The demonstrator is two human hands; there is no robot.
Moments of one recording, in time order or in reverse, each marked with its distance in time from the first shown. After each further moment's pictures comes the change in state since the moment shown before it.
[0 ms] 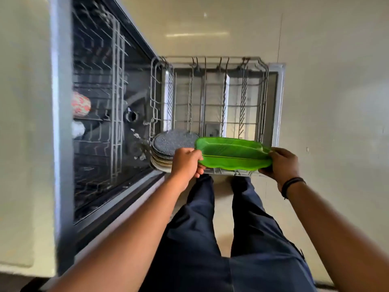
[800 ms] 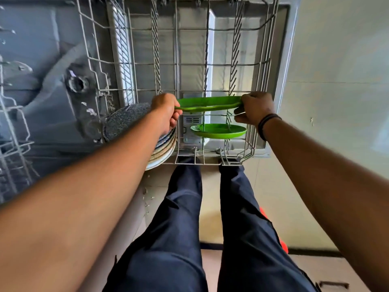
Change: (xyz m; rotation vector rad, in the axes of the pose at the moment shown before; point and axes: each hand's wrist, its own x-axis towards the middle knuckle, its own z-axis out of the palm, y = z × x) left_hand 0.223 -0.002 0.073 -0.016 0.069 -0.365; right_hand 0.201 0.003 0.084 -0.299 -0.096 0.055
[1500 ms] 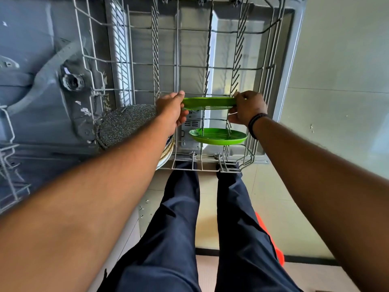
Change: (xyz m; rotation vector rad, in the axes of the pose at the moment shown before) left_hand 0.049 -0.012 0.027 -0.192 -0.008 0.142; right_hand 0.023 -0.006 0.025 -0.073 -0.006 -0.030
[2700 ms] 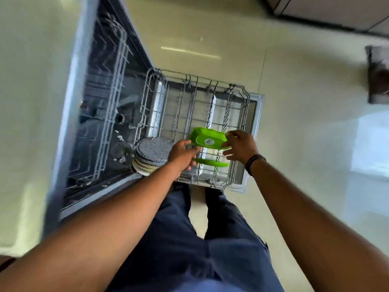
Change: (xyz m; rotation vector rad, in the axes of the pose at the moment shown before) left_hand -0.222 0.010 -0.087 0.123 -0.204 0.198; right_hand -0.229 -0.060 -0.063 -0.035 -0.152 -0.249
